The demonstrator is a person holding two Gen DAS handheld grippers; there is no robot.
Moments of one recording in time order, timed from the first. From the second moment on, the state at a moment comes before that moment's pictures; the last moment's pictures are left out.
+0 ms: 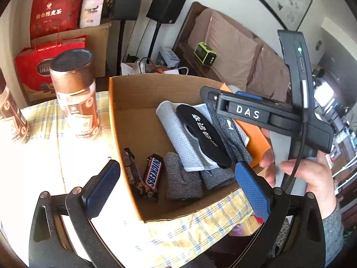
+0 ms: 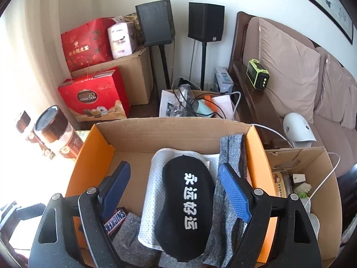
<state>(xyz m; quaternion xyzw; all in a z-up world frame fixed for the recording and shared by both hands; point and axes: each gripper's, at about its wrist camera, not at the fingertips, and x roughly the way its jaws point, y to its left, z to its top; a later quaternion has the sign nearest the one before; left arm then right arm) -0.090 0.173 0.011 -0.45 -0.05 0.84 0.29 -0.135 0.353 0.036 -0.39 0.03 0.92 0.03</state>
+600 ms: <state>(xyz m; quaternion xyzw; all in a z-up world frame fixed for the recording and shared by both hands) -0.106 0.067 0.028 -0.42 -0.08 0.88 0.18 -0.109 0.275 0.041 -0.38 0.01 0.93 -0.01</state>
